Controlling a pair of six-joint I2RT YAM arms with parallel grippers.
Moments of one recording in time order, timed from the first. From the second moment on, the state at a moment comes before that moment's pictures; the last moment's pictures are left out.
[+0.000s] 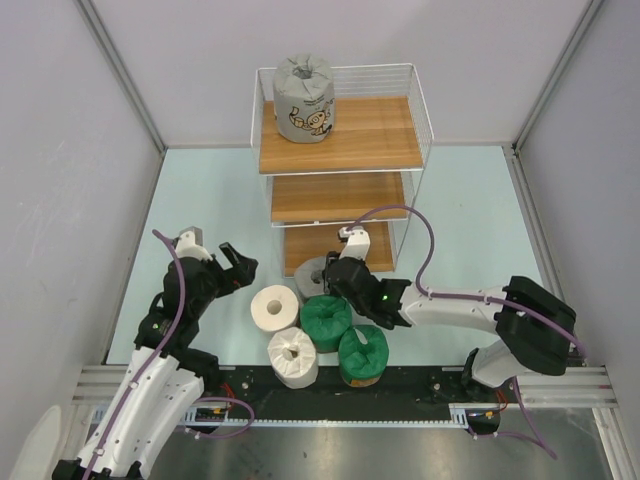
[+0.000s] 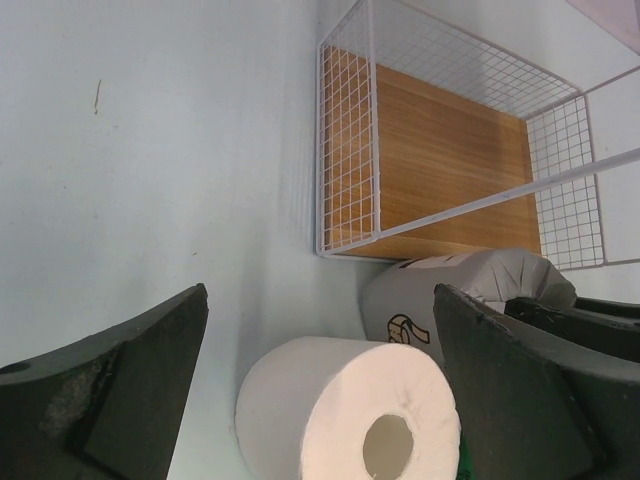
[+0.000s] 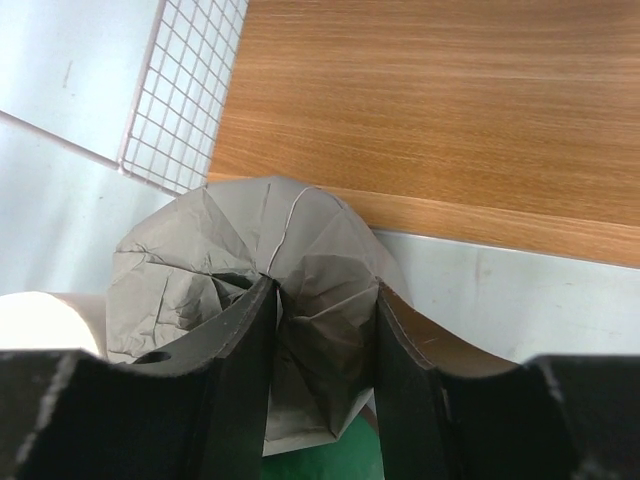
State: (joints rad) left arm -0.27 0.50 0.50 -0.46 -0.05 -0.60; right arm 1.11 1.51 0.83 0.08 0.58 0.71
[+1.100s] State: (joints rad) left arm -0.27 0.52 0.49 -0.43 -0.05 -0.60; right arm 1.11 0.88 0.94 -0.33 0.25 0.43
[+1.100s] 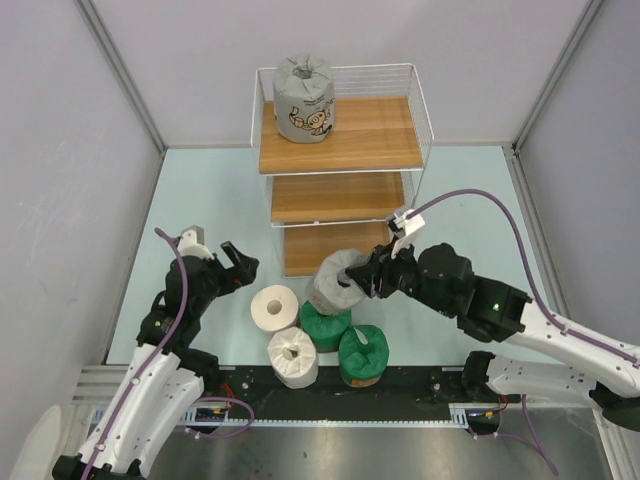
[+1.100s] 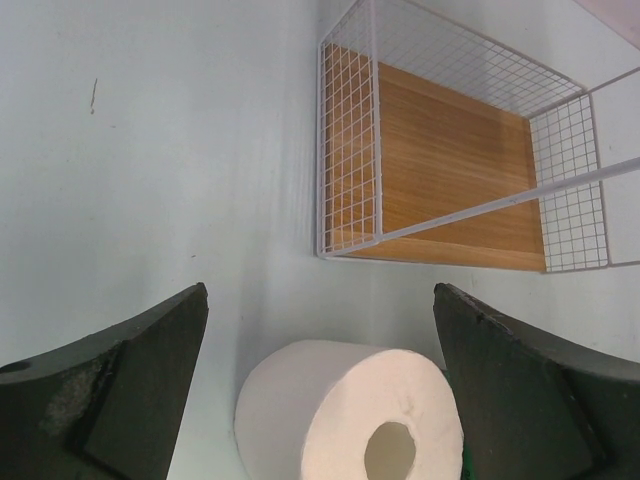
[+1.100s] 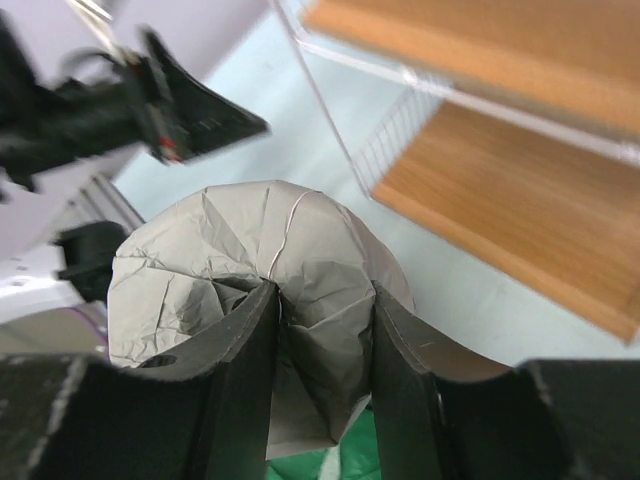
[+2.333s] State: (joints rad) left arm -0.27 0.49 0.49 -0.44 -0.05 -0.60; right arm 0.74 1.25 1.86 -0.30 0.21 0.13
